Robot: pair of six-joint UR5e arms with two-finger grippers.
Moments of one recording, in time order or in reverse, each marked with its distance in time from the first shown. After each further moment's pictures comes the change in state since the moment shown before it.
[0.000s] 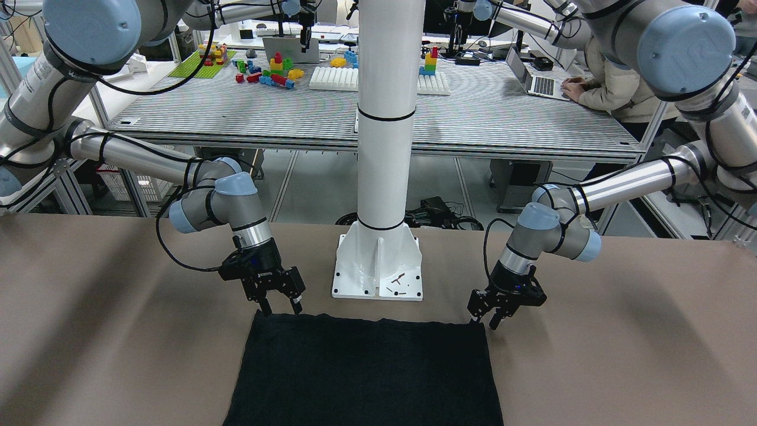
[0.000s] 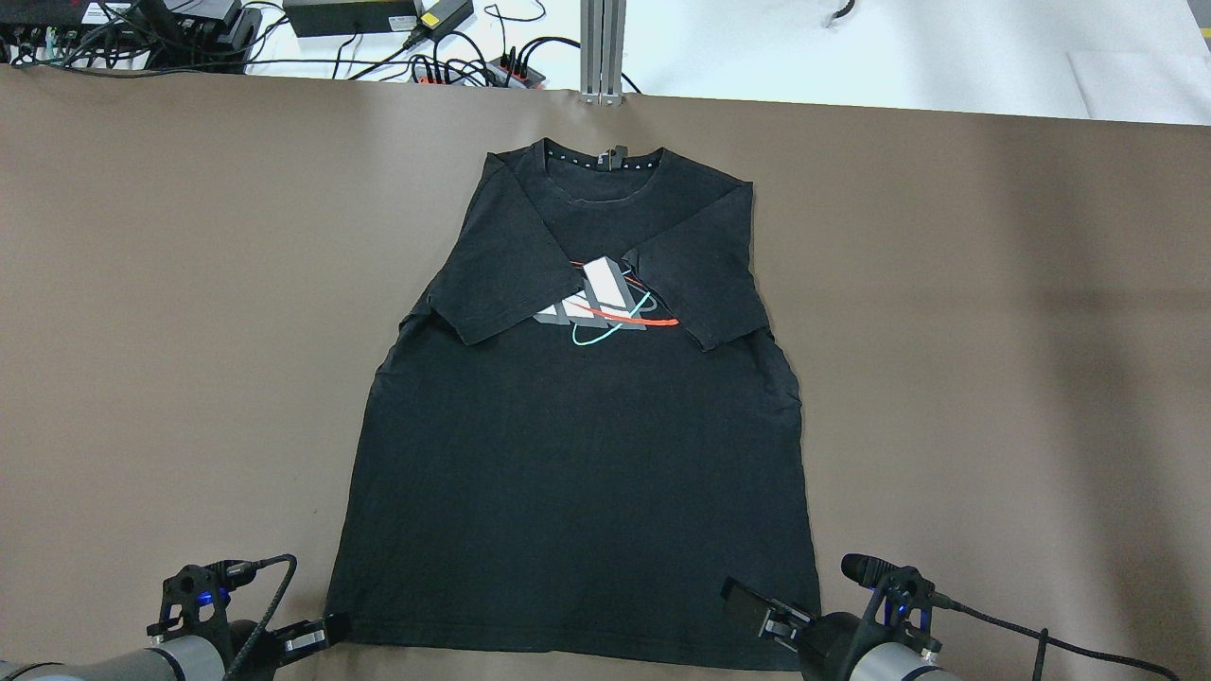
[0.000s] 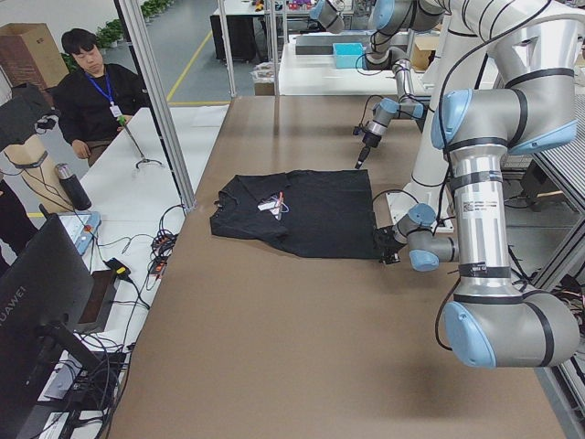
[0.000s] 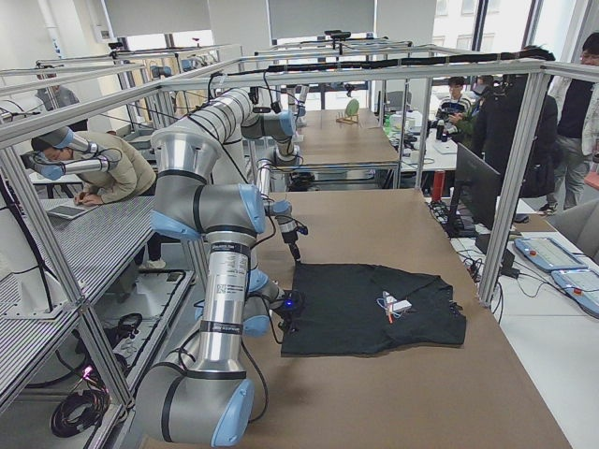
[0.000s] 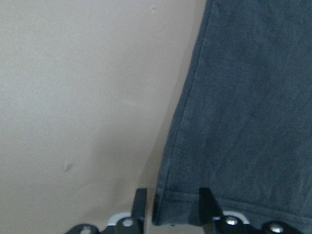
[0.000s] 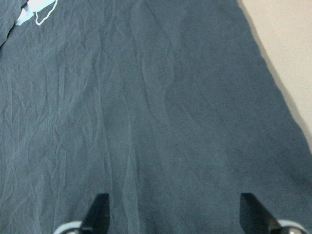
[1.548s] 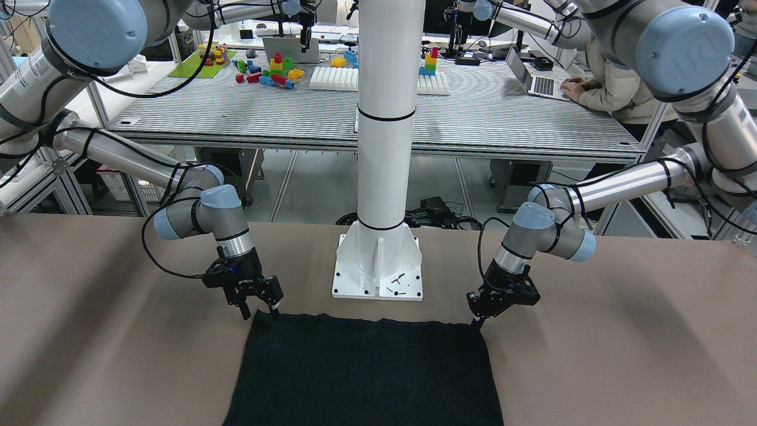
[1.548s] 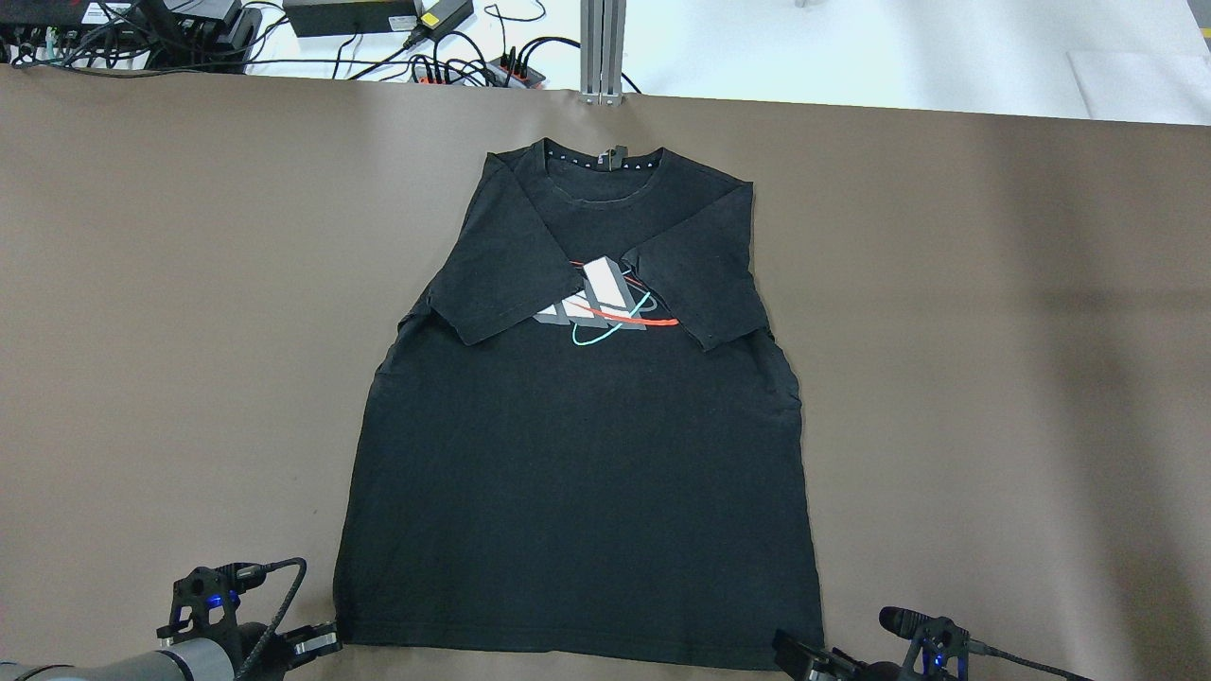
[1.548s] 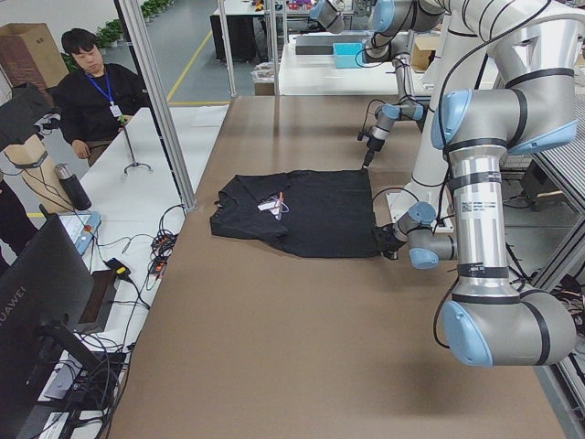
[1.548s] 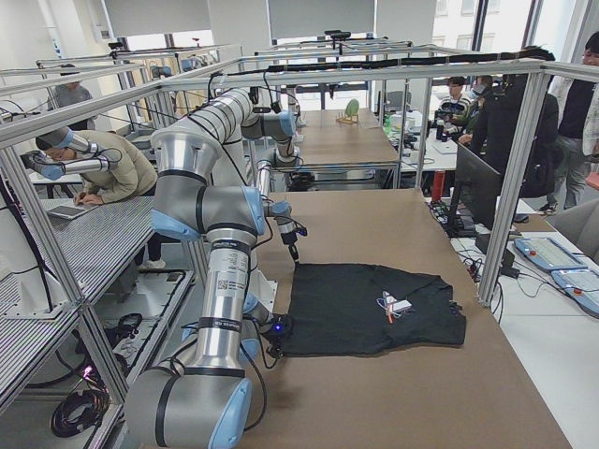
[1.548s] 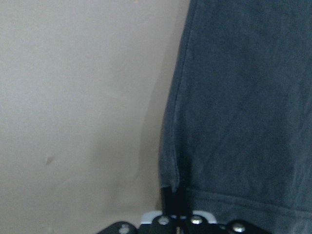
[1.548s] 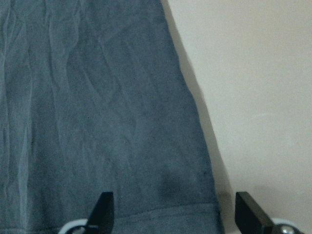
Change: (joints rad) left arm 0.004 -0.018 0.002 0.002 -0.002 0.010; right arm -0.086 -0.117 -0.090 0.118 -0.027 0.025
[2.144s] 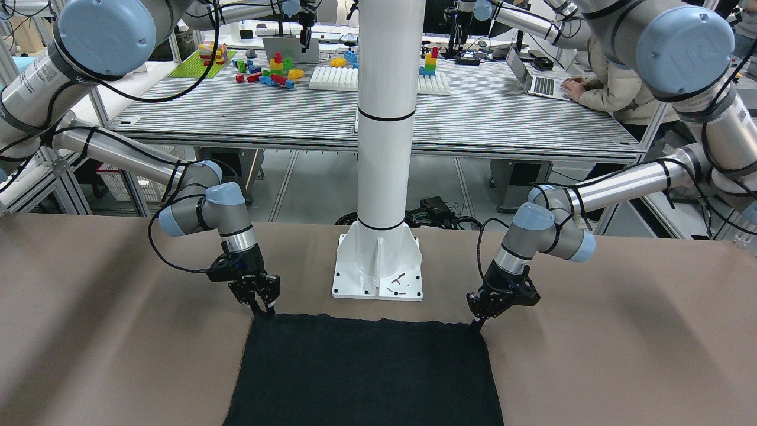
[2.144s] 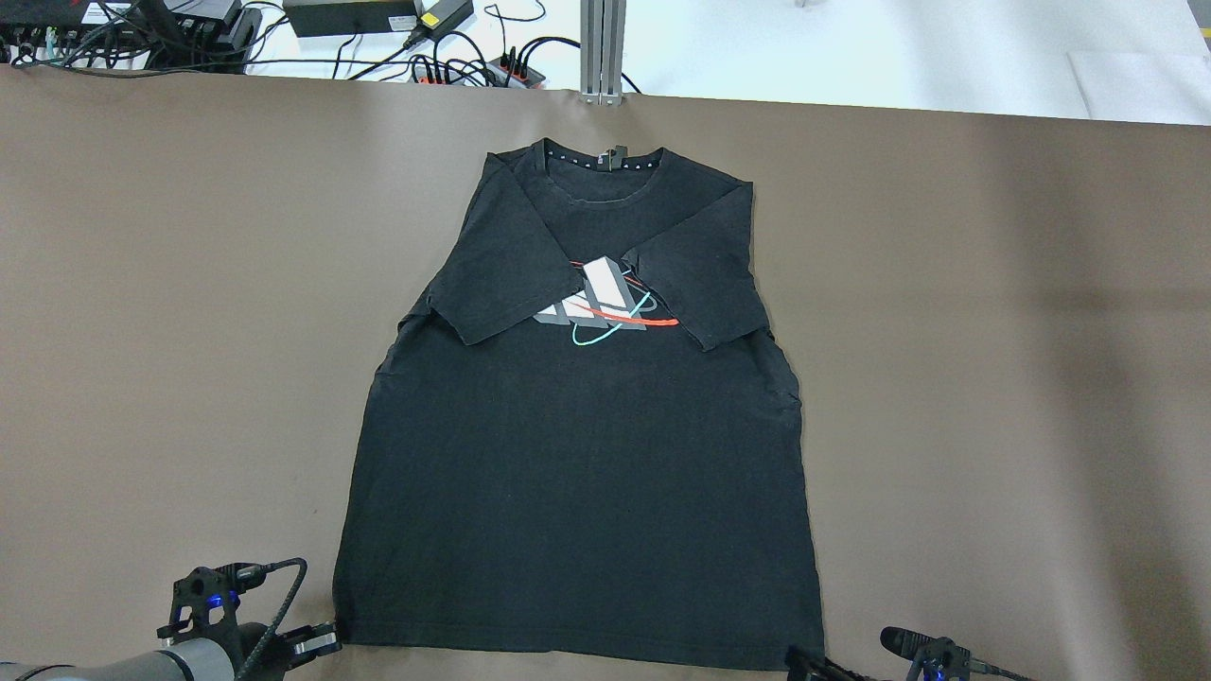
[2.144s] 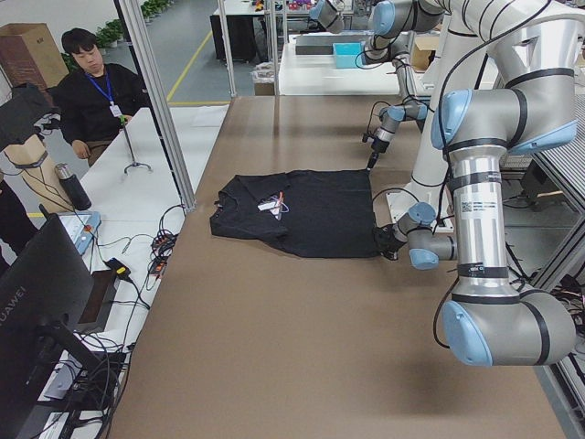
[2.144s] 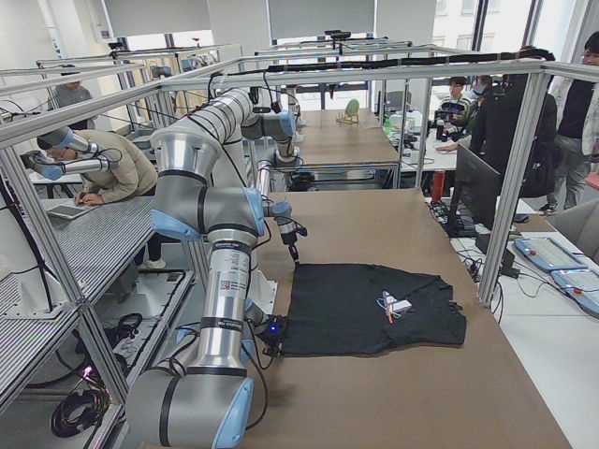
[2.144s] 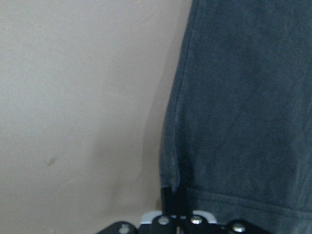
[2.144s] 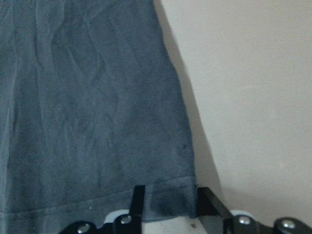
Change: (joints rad) left arm 0.000 0.000 0.003 0.000 0.000 0.000; right arm -0.050 -0.008 -0.017 -0.001 -0.053 0.020
